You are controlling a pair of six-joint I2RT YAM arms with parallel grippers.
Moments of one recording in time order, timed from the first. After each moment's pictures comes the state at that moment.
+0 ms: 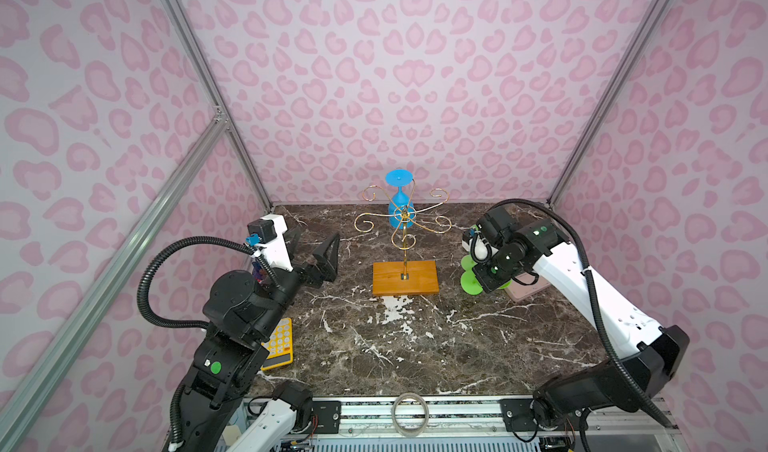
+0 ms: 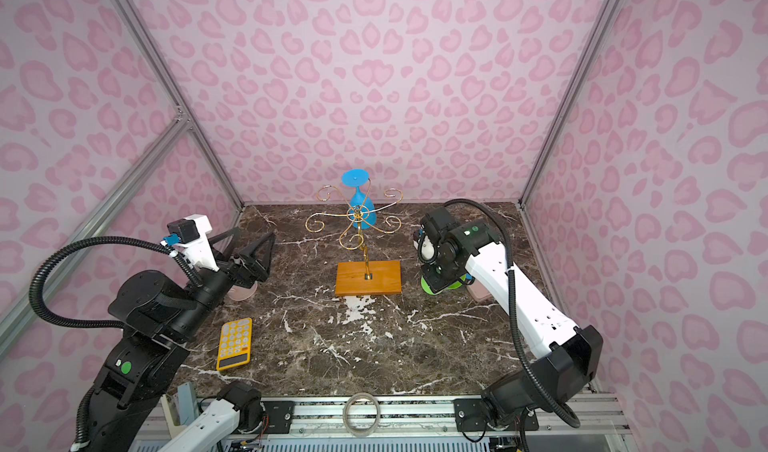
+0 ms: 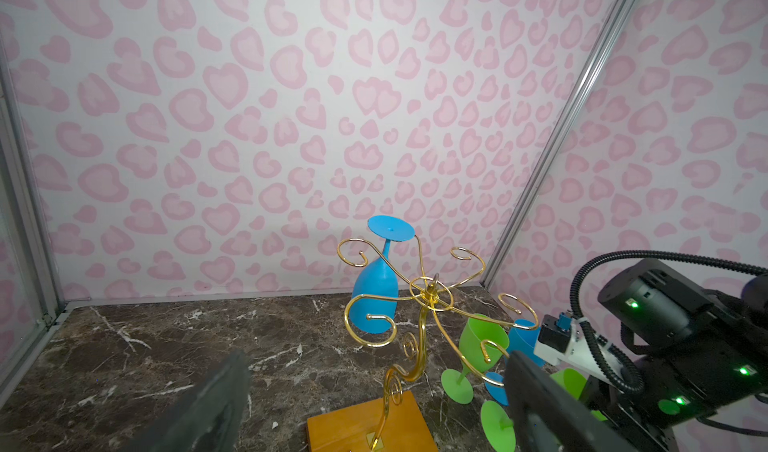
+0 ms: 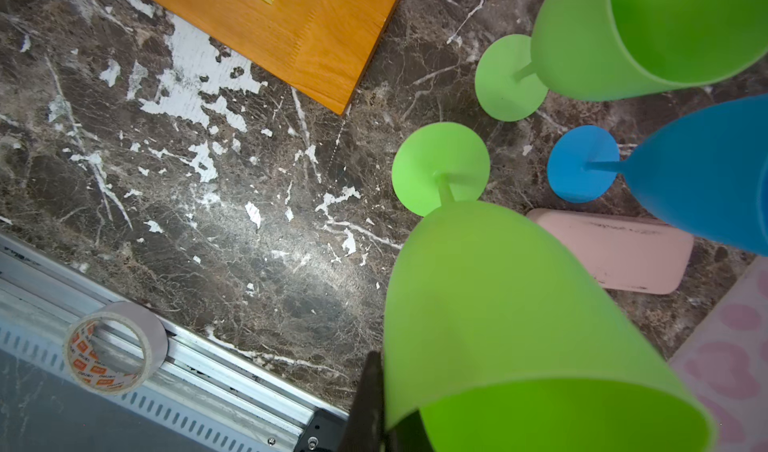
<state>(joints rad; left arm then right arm) -0.41 0.66 1.10 -0.39 -0.04 -0.27 0.50 1.50 1.56 -1.37 0.01 -0.03</state>
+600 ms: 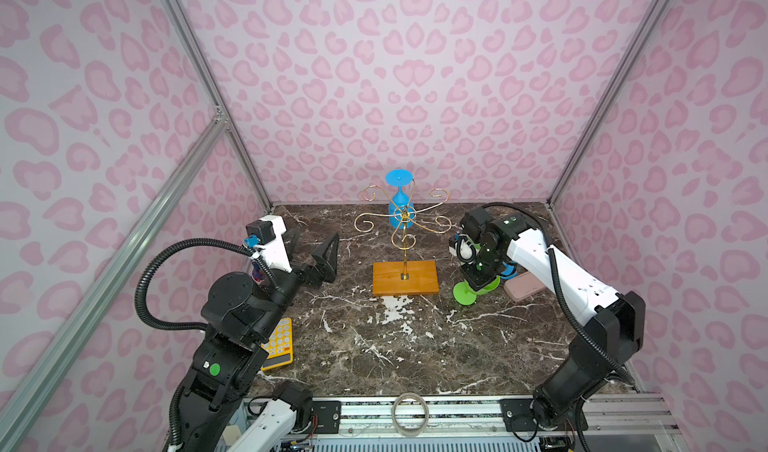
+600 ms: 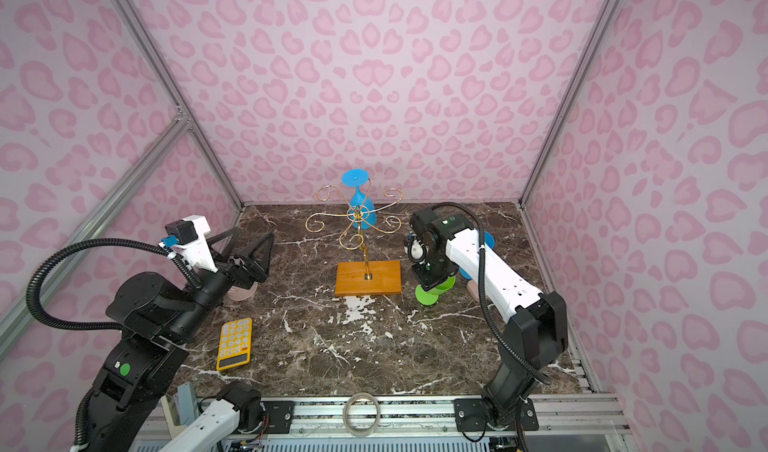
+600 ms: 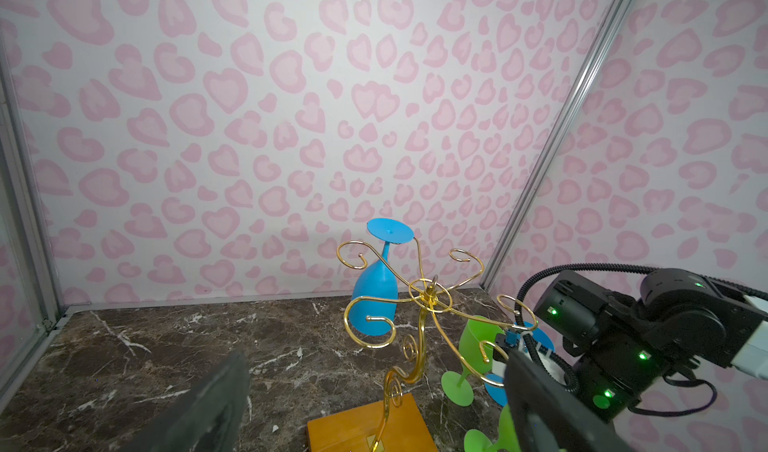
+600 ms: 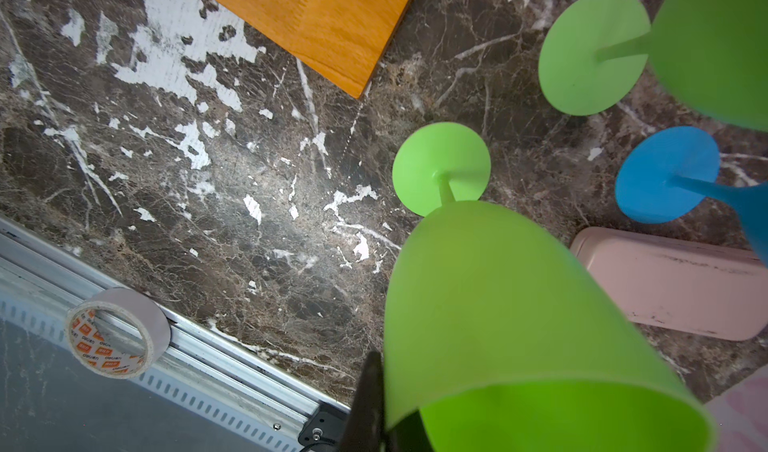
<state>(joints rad) -0.41 0.66 1.10 -0.39 -0.03 -0.26 0.49 1.68 1.59 -1.39 -0.05 -0.07</state>
